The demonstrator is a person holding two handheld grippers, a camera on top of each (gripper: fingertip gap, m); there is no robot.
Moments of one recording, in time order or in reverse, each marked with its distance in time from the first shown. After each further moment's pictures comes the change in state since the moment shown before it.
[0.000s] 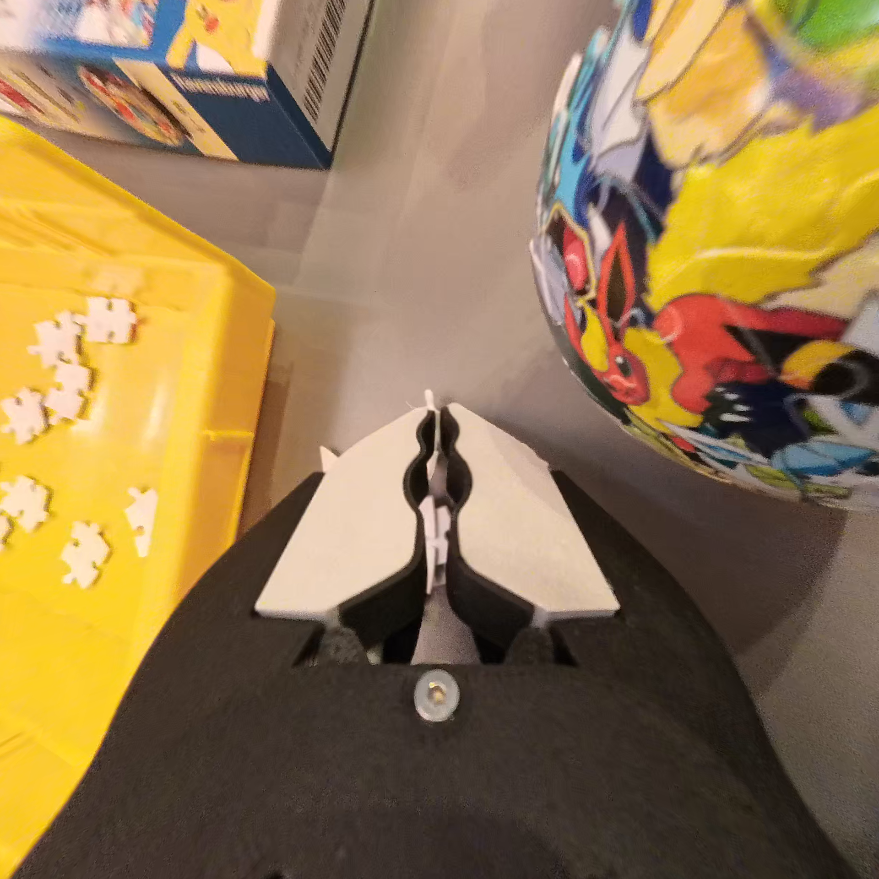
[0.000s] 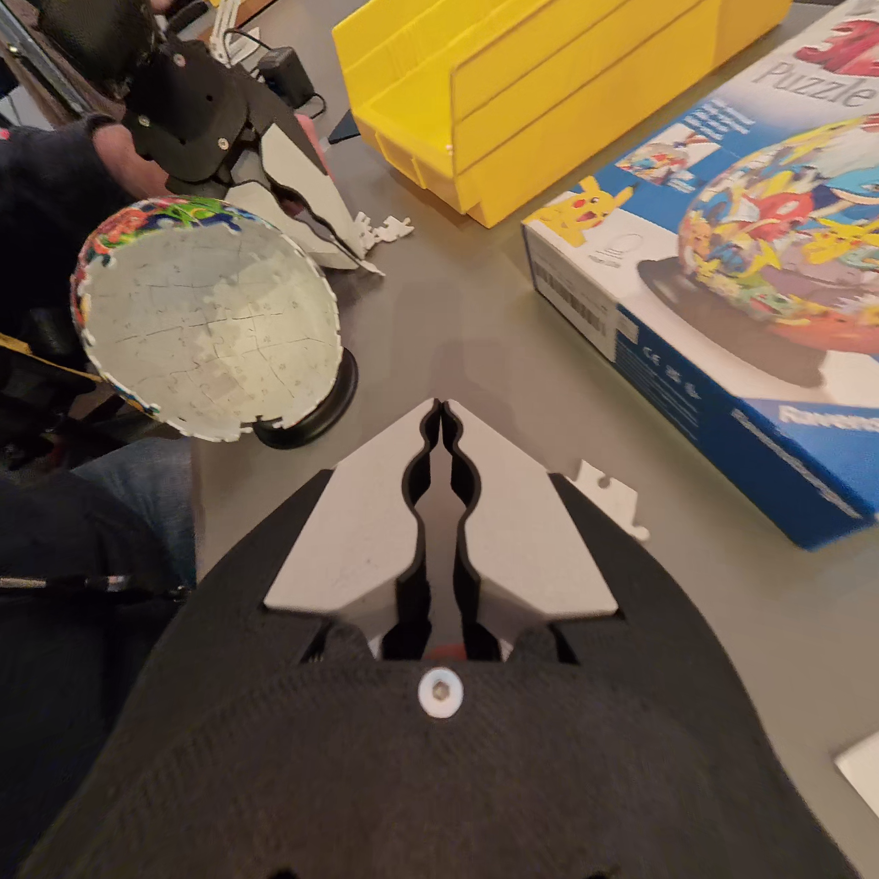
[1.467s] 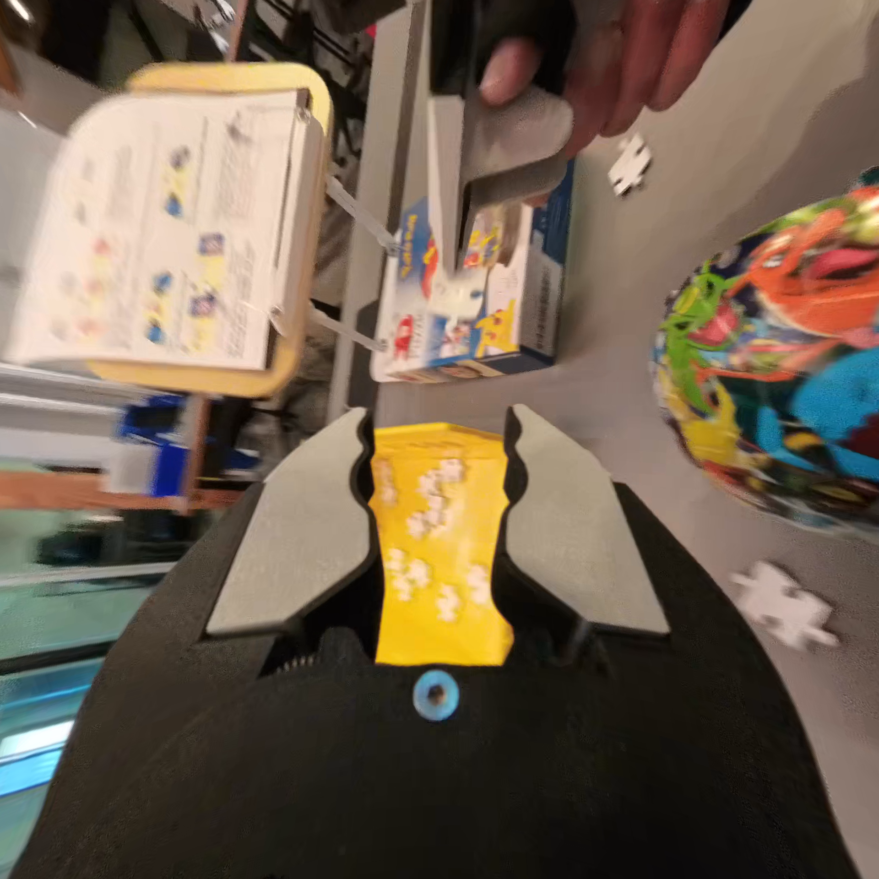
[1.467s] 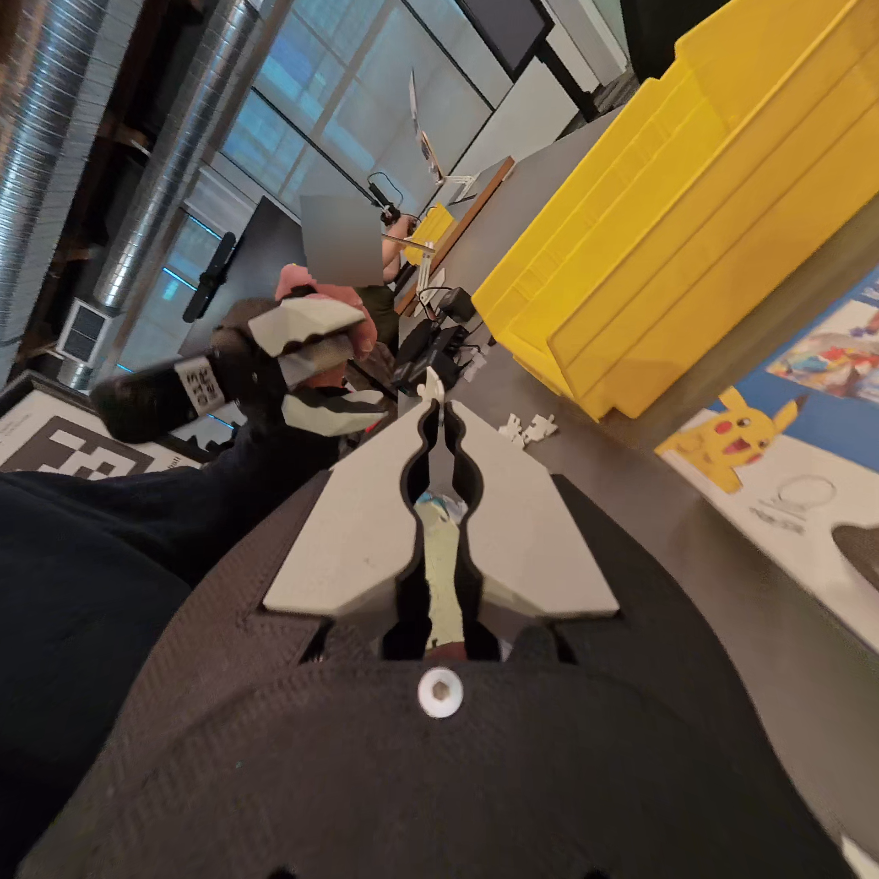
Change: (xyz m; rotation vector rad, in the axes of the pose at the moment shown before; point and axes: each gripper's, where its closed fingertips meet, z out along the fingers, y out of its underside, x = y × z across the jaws) left arm -0.045 -0.110 -0.098 0.218 -0.448 0.483; right arm -0.026 -0.123 0.041 0.281 -0.381 0.429
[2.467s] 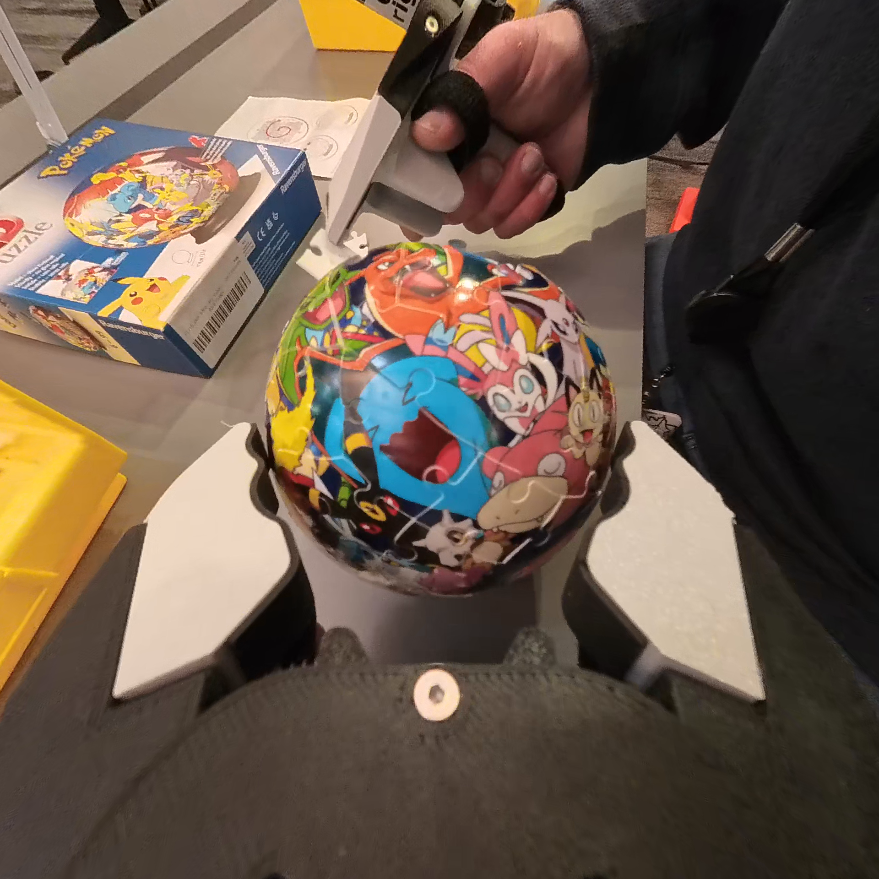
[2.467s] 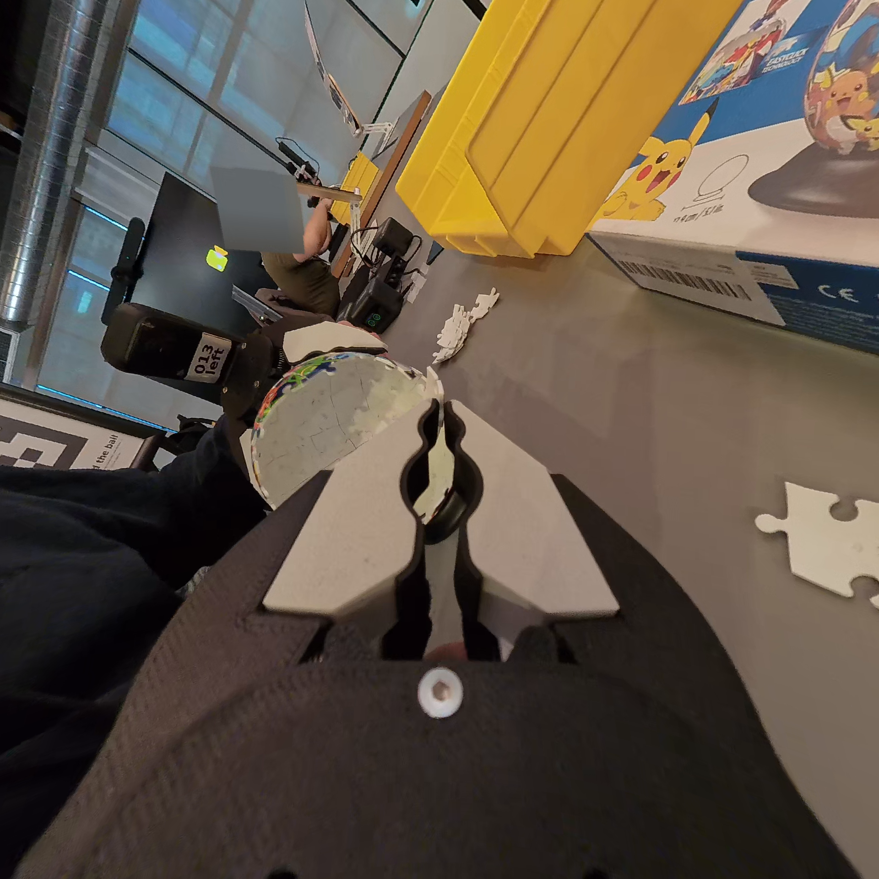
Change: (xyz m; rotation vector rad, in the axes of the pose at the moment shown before) left arm 0.140 -0.032 -0.004 0.226 0.458 -0.721; right arm 0.022 0.081 -0.046 -0.062 0.162 0.084
